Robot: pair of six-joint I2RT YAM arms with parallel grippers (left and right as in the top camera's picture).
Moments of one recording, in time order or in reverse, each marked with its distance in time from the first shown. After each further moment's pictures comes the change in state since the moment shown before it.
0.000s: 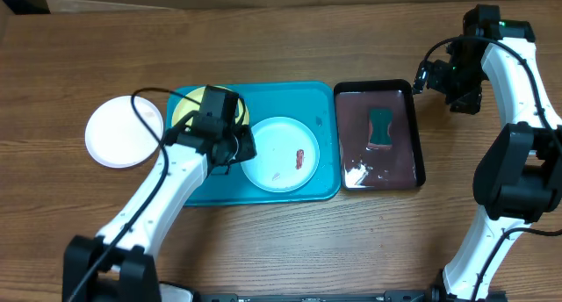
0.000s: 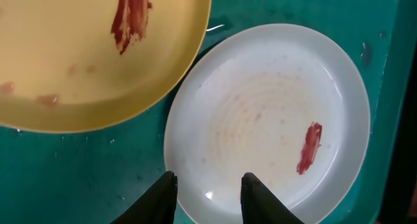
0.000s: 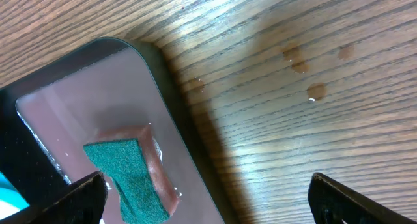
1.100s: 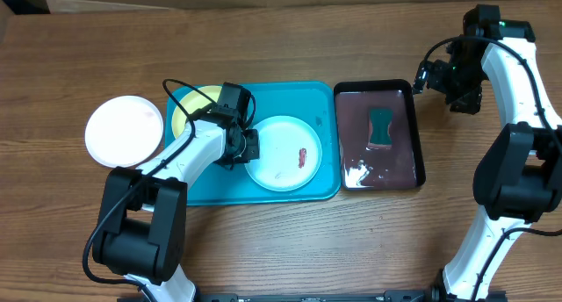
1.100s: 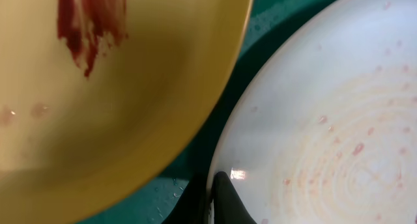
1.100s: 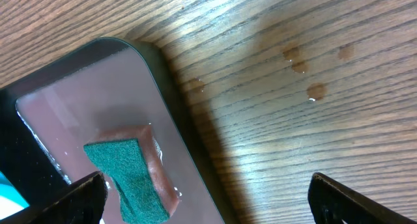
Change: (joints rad) left arm 0.000 0.289 0.068 0.020 -0.027 0.130; right arm 0.000 0.000 0.000 0.001 0.000 0.000
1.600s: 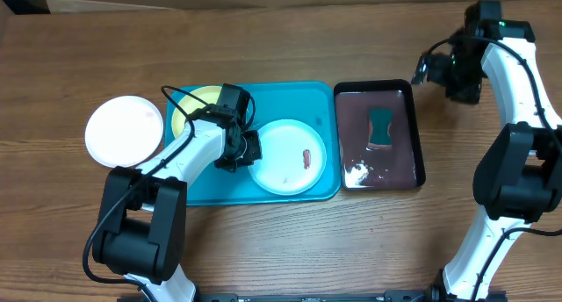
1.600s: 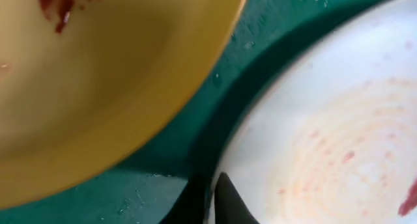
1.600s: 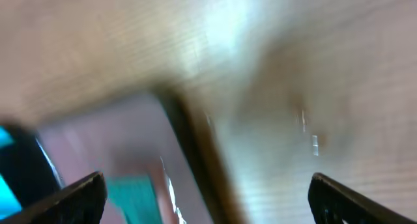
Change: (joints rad) left arm 0.003 0.001 0.000 -0.018 0.067 -0.083; right arm 0.000 0.000 0.000 0.164 -0.003 0.002
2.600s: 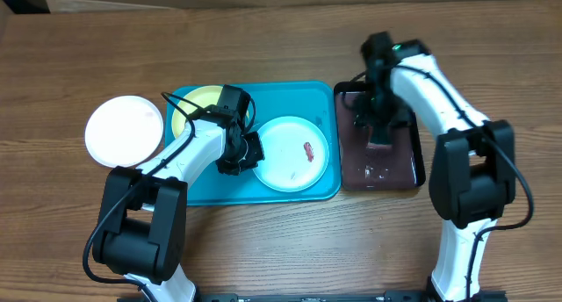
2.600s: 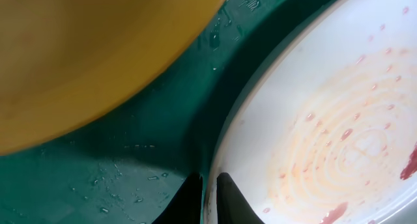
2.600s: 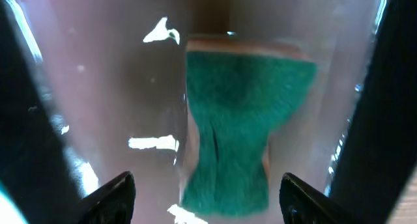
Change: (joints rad) left arm -0.003 0.000 0.001 -0.044 0.063 -0.103; right arm 0.391 -0.008 -0.200 -0.092 0.250 0.031
